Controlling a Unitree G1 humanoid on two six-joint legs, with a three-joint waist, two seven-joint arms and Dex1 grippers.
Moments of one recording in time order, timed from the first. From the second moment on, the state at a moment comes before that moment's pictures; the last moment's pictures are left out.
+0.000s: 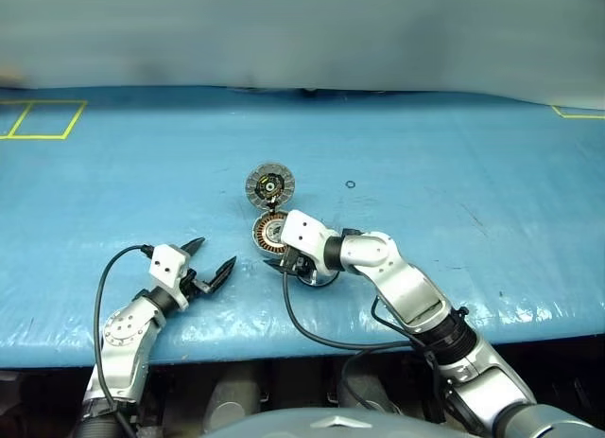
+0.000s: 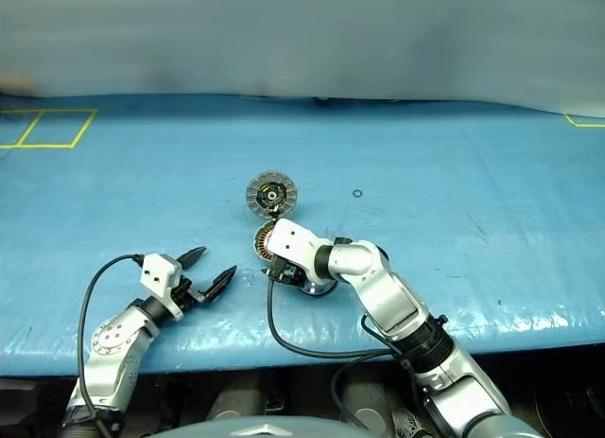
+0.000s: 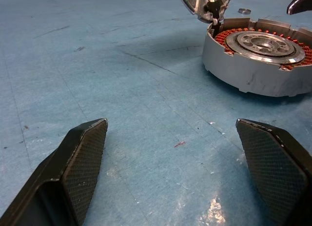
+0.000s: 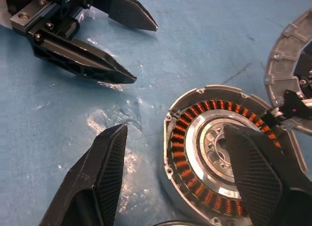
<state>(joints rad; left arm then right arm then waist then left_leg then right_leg) 0.11 0.37 0.08 0.08 -0.25 -0.10 -0.66 -0.42 -0.30 0.51 -0.24 -0.05 0.62 0.74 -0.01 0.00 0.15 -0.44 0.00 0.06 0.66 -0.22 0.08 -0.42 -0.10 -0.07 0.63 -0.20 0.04</state>
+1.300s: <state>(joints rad) 0.15 0.34 0.07 0.08 -0.25 -0.13 -0.63 -0.57 -0.35 0.62 -0.04 -0.18 0.53 0.83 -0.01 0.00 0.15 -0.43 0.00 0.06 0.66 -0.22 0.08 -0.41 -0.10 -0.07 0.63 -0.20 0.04</state>
